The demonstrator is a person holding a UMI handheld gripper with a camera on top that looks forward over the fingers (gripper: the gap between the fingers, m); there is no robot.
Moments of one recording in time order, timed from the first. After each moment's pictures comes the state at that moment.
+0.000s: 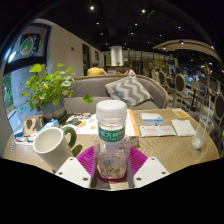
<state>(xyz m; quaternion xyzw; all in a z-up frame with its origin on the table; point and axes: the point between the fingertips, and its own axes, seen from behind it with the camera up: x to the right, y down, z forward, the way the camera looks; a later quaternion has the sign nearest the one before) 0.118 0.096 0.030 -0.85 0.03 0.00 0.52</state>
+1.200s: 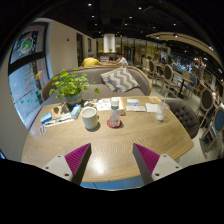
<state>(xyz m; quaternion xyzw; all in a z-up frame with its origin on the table) 0.066 -0.205 0.176 -0.90 0.07 -0.03 0.43</state>
